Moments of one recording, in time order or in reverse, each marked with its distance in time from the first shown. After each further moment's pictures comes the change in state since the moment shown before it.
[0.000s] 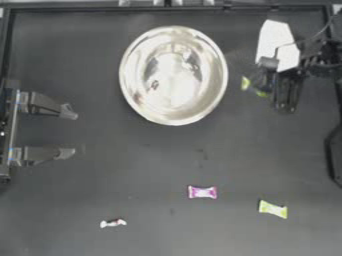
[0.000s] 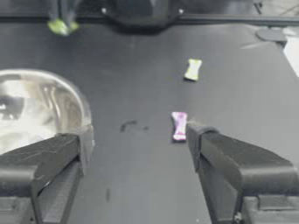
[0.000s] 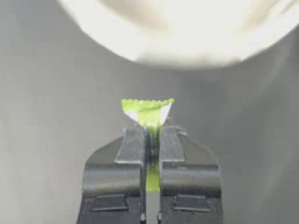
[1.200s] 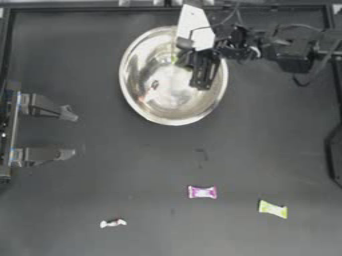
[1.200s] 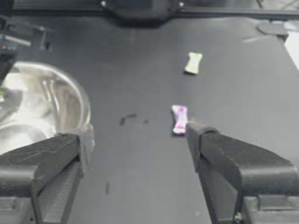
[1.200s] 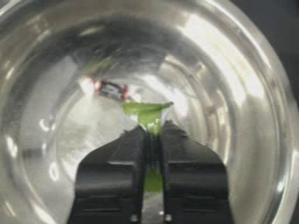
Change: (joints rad) left arm 0.011 0.000 0.015 -0.002 0.000 -0.002; right arm 0.005 0.557 -0.342 0.006 -0.333 -0.034
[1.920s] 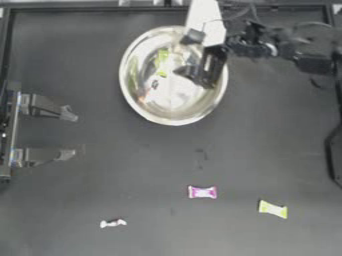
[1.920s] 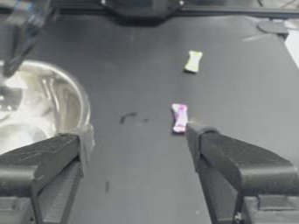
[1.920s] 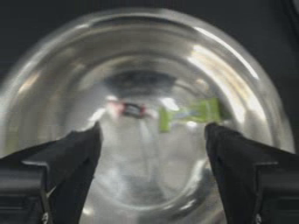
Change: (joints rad) left arm 0.000 0.000 0.003 0.000 0.000 0.000; right arm 0.048 -0.164 0.063 0.060 0.000 0.000
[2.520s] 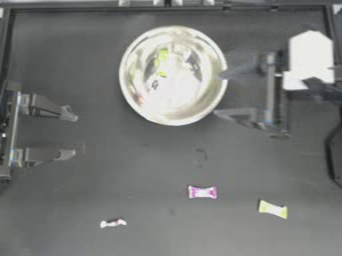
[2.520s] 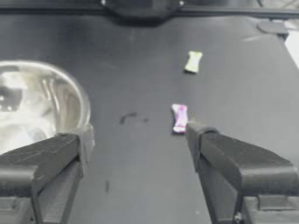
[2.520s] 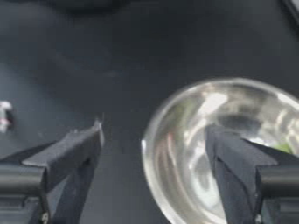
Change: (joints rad) left arm 0.000 -0.003 0.000 0.002 0.000 0.002; right arm 0.224 -0.545 0.365 0.117 -0.184 0.003
